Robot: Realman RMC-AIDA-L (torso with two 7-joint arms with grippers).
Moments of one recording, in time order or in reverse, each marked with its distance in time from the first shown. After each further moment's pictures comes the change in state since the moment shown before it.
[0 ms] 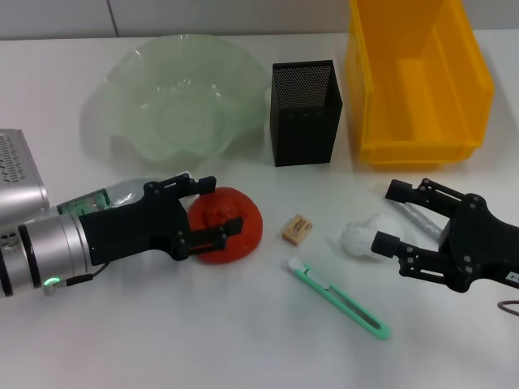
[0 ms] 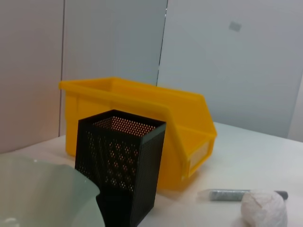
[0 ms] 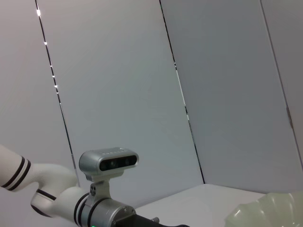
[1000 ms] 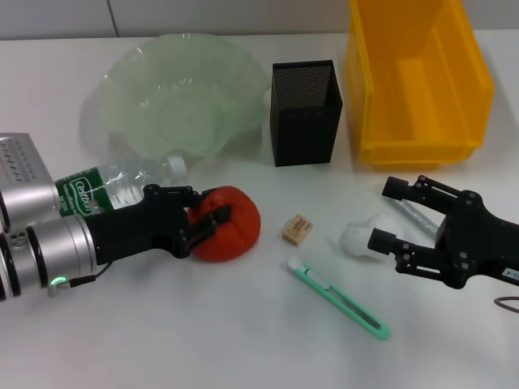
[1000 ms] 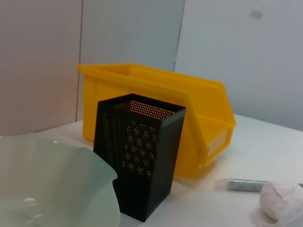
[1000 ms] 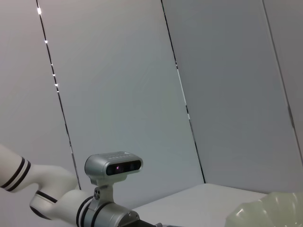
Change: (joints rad) left arm -0.014 -0.001 -0.008 -0.043 -0.010 -0.066 0.004; right arm 0.011 0.000 -0.003 0.002 0.000 0.008 0.002
